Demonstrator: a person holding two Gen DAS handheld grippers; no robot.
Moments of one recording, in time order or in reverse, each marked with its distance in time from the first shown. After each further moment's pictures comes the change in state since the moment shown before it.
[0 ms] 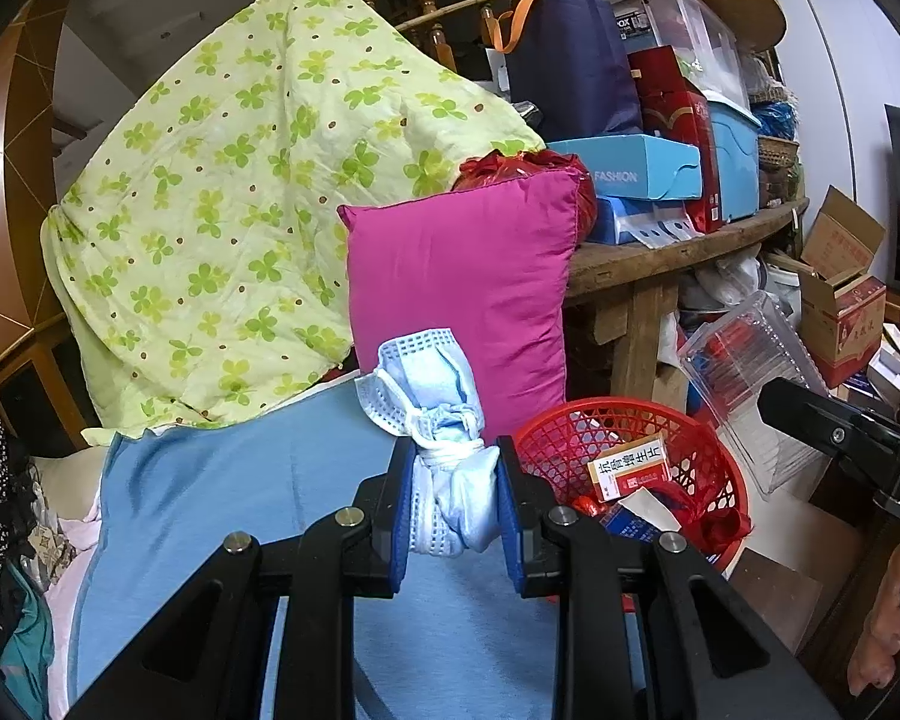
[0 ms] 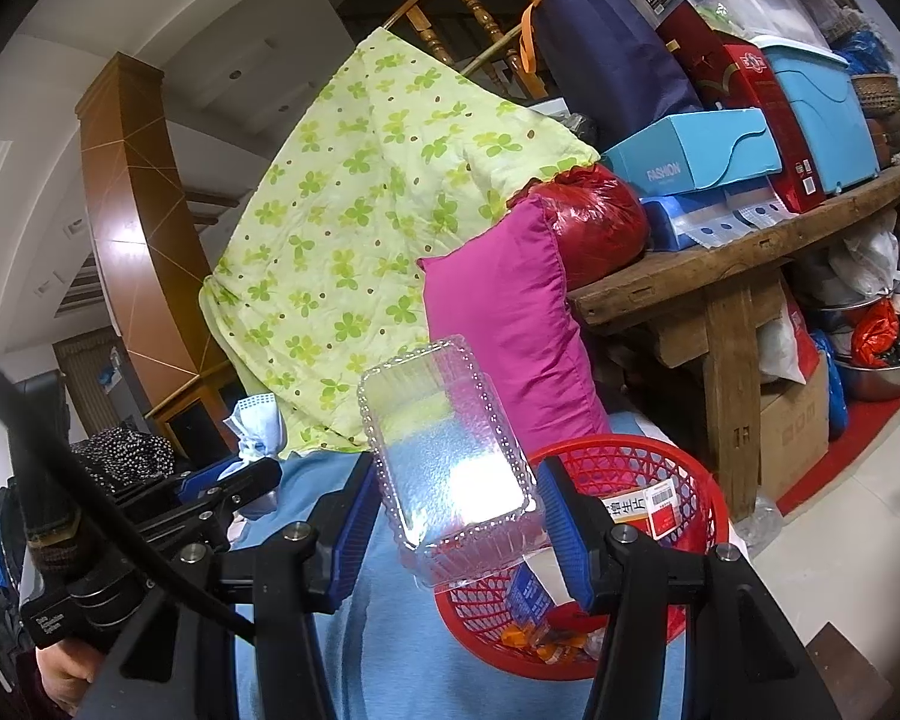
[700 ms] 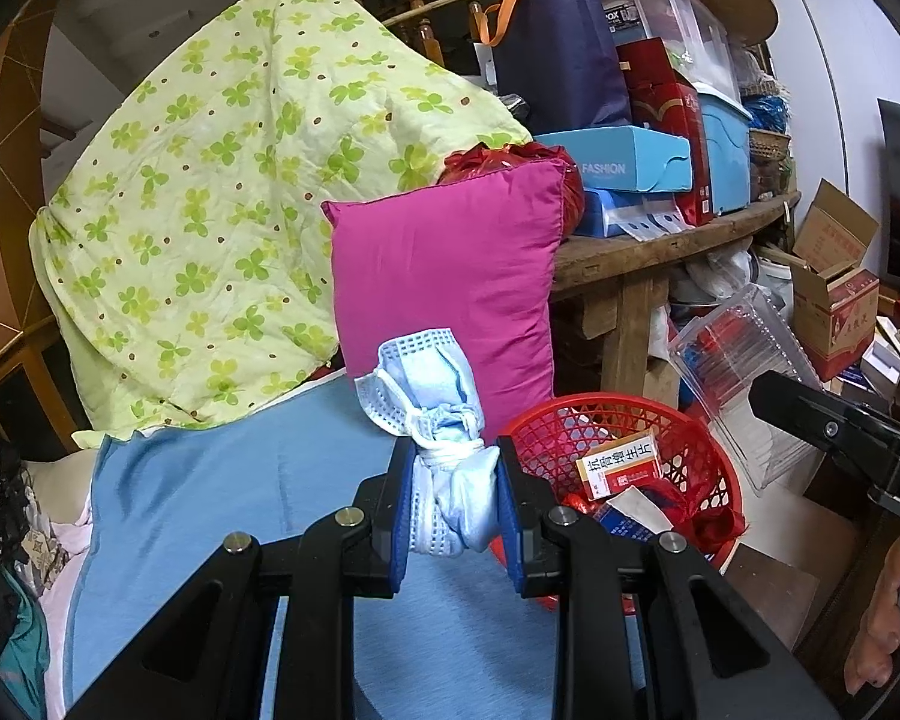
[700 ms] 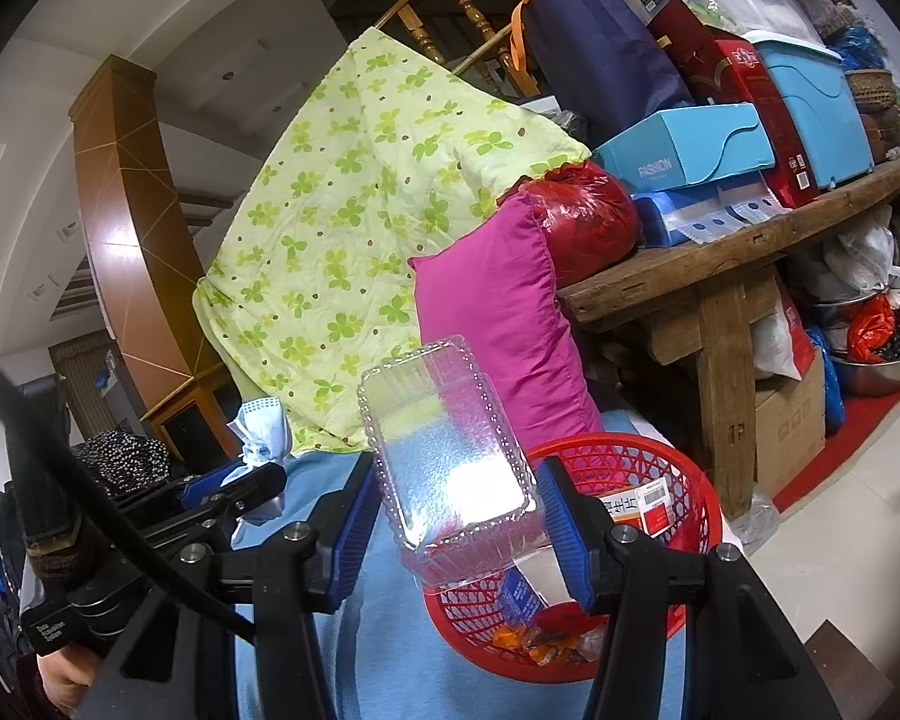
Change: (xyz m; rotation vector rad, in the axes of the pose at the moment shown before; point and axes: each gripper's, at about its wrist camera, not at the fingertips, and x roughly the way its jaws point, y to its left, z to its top) left arm 0.009 -0.008 0.000 0.013 0.010 -0.023; right arm 0.001 -0.005 -0.004 0.012 -0.002 -0.013
